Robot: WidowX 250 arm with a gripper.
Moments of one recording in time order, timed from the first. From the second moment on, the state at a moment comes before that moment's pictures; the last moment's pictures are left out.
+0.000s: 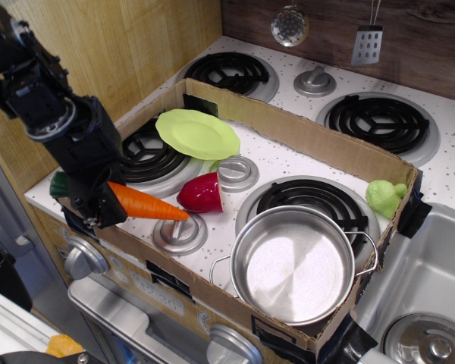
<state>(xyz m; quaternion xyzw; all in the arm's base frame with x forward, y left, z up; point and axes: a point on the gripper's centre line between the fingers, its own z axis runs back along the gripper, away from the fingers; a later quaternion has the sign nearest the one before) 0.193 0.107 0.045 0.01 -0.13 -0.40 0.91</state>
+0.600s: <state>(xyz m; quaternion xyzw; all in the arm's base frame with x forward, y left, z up) 0.202 0.112 0.042 0.05 -0.14 -0.40 0.90</state>
